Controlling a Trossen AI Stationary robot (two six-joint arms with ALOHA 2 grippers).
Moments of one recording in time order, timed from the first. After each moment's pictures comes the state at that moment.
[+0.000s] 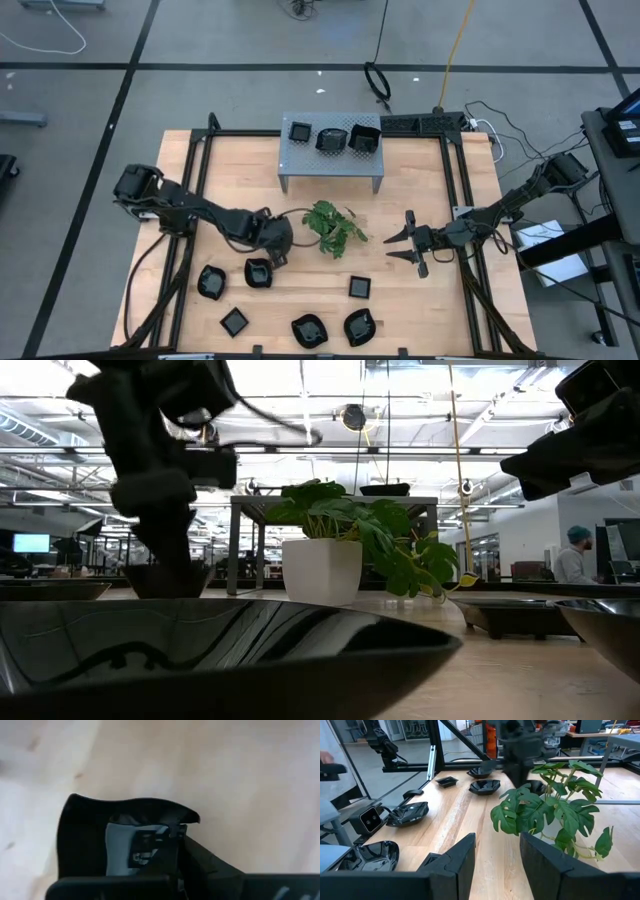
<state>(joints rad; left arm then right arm) -0.24 1.62 0.86 -0.49 -0.23 -0.55 0.49 0.91 0.06 0.69 0.34 0.14</state>
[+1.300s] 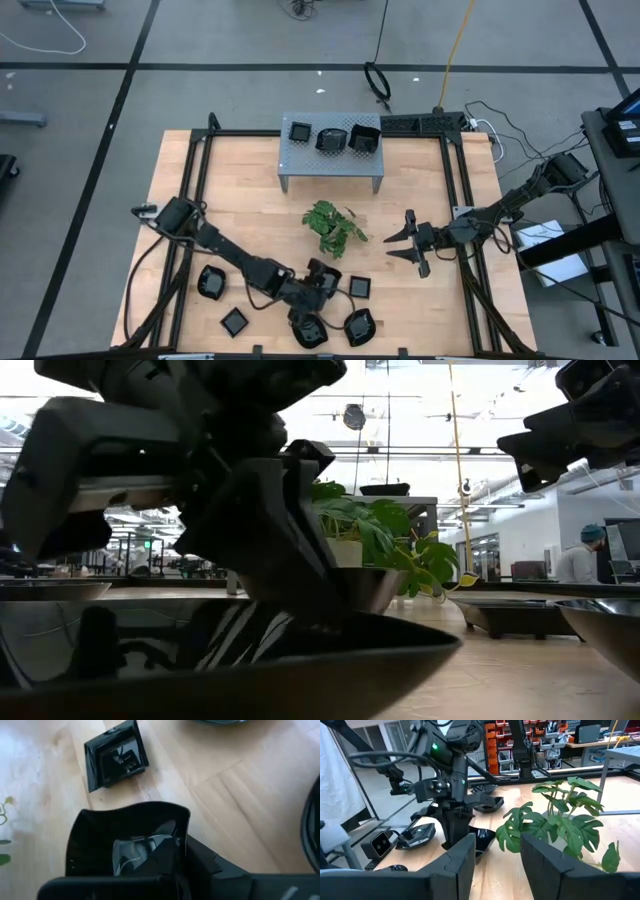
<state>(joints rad) -0.50 2.04 1.22 -0.04 -0.28 0.13 0.49 0.91 0.06 0.79 0.34 0.18</state>
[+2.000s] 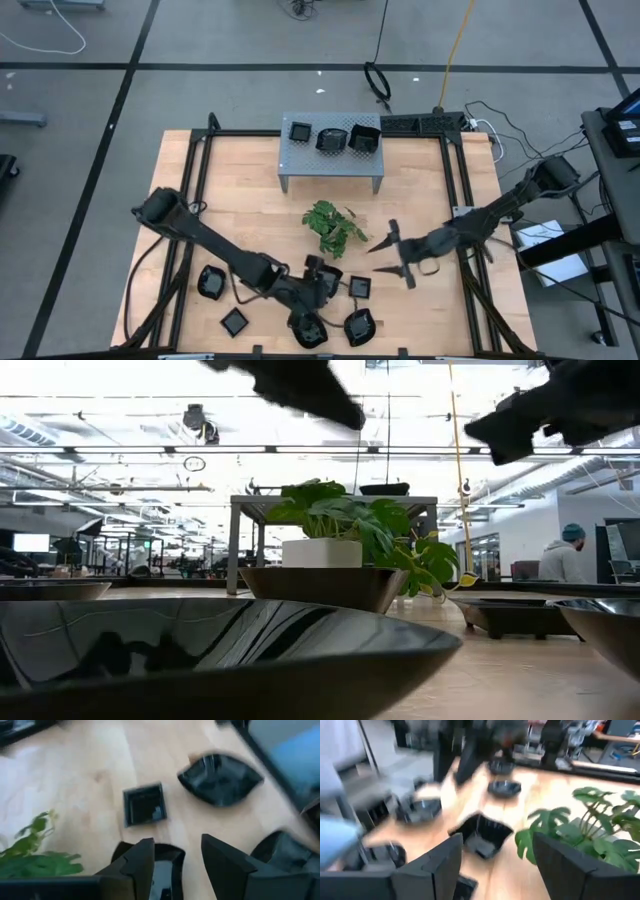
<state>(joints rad) -0.51 1.89 1.37 -0.25 -0.29 -0.03 0.49 1.16 0.32 0.62 0.26 0.03</state>
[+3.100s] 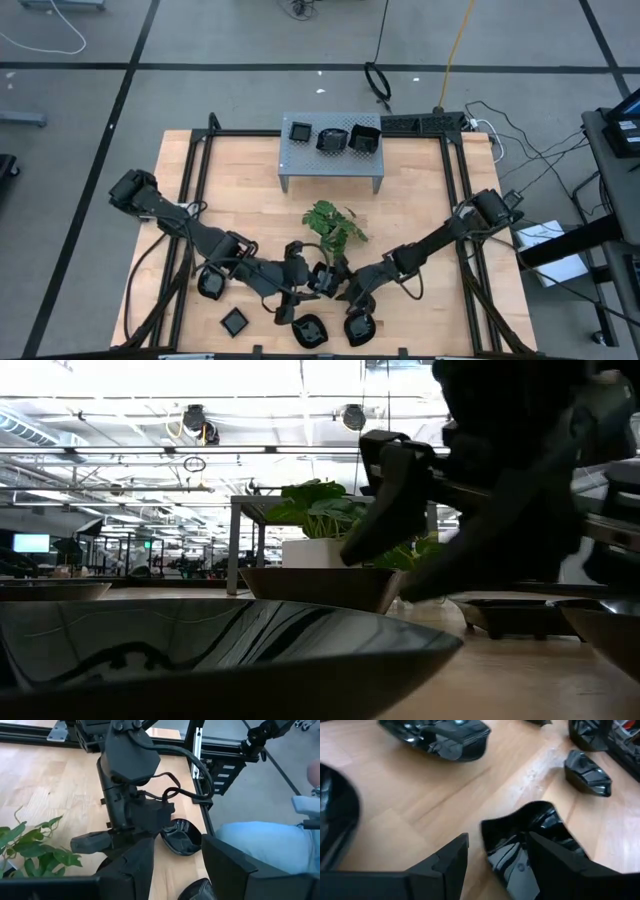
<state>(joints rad) -0.53 1.62 1.37 -0.30 -0.26 -0.38 0.46 1.91 0.85 0.51 0.10 -0.44</state>
